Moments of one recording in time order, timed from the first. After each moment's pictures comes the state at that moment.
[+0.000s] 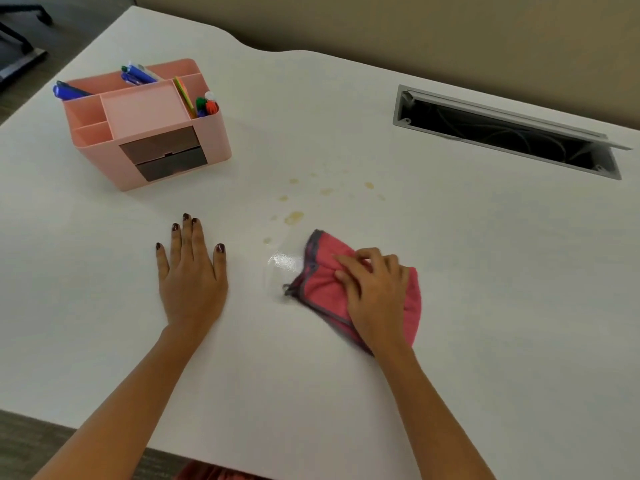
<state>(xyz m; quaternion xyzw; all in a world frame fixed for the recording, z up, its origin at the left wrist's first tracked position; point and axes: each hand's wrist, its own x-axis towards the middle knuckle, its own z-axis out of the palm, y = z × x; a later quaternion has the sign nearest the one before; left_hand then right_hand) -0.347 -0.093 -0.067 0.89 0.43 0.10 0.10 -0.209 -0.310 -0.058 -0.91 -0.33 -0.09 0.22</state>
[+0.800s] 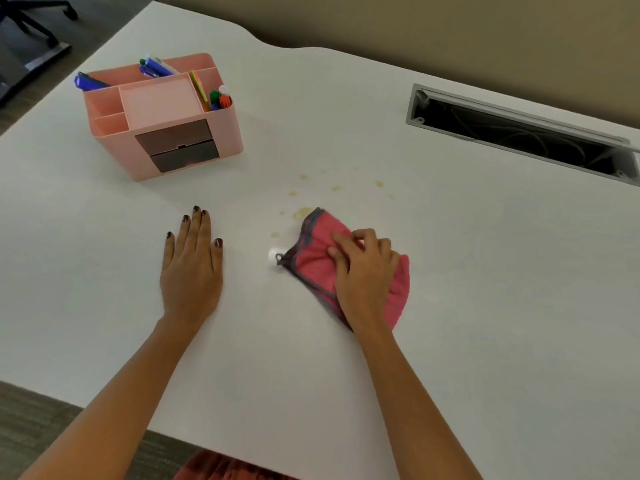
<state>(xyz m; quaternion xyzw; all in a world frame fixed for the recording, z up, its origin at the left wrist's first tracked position) -0.357 -0.087 -0.061 0.90 0.40 0.09 0.12 -0.209 -0.271 -0.052 -0.92 -0.27 -0.07 0.26</state>
